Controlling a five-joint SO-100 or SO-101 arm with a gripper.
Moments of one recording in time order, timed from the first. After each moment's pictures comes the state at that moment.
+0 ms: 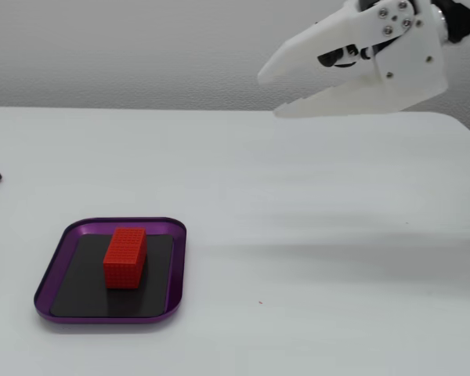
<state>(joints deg) 11.0 155.9 139.2 54.5 -15.6</state>
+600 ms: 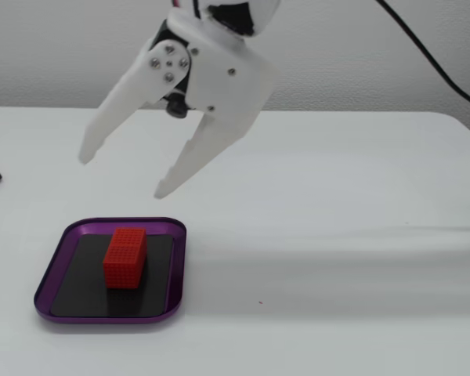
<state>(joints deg) -0.1 79.5 72.0 71.5 -13.4</state>
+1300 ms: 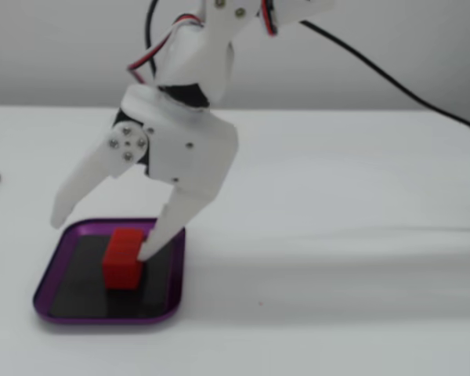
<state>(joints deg) -0.4 67.0 67.9 67.6 -8.8</state>
